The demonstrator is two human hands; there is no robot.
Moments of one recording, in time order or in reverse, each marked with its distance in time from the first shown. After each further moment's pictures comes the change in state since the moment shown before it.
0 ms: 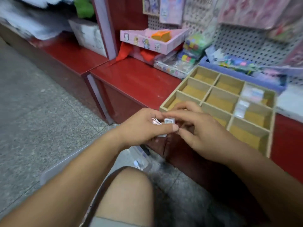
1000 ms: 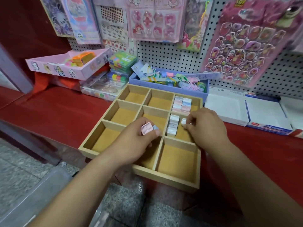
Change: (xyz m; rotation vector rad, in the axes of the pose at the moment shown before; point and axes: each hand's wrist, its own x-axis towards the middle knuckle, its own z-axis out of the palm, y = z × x) left_hand 0.154 0.027 0.123 0.123 0.023 0.034; right_hand -0.070 0.160 -0.128 -0.503 0.405 0.803
